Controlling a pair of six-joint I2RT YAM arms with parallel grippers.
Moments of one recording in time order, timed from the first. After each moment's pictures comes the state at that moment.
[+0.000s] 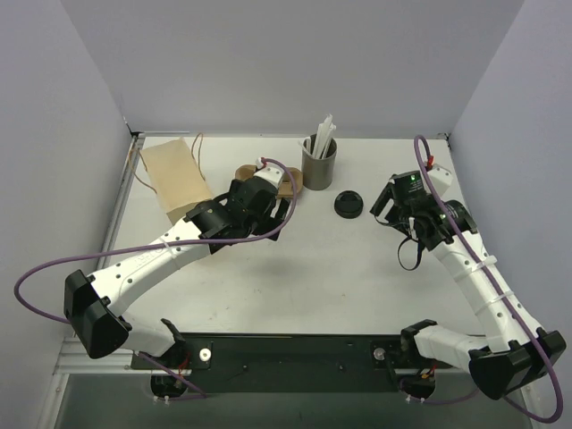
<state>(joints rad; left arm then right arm) -0.86 1.39 1.32 -0.72 -0.44 -0.29 0.38 1.12 1.19 -0.98 0.48 0.78</state>
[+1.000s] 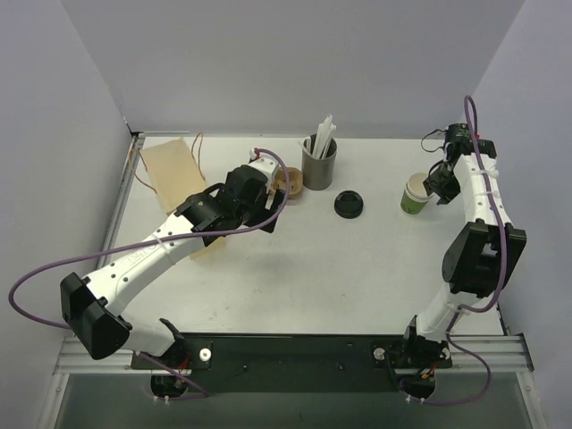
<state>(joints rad) -0.78 1.38 1.35 -0.73 -0.34 -0.25 -0.18 1.74 1.61 -1.06 0.26 0.66</state>
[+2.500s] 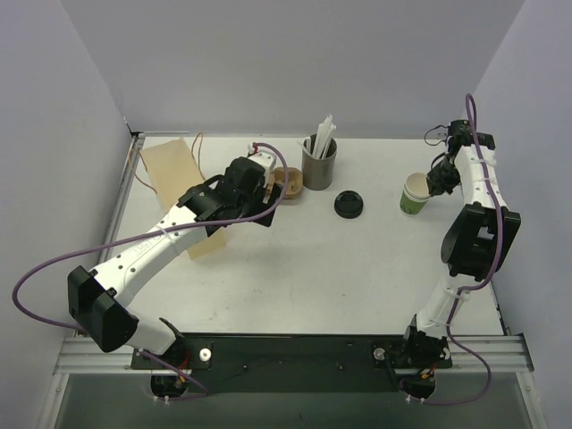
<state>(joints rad) -0.72 1.44 1.40 -0.74 -0.29 -0.22 -0.22 1.94 1.77 -1.06 0.19 0.64</state>
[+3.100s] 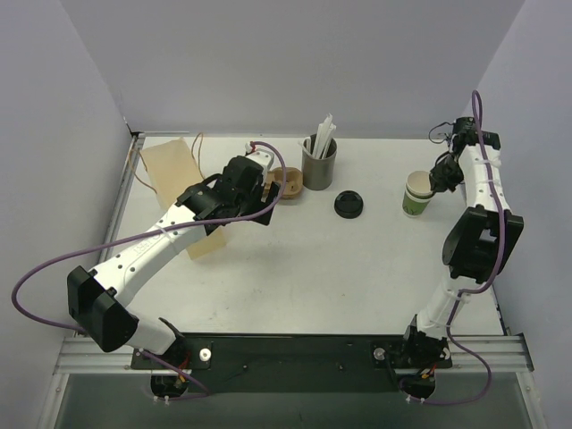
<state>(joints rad) -0.70 1.44 1.40 -0.75 -0.29 -0.22 -0.23 1.93 1.79 -1.06 0.16 0.65</state>
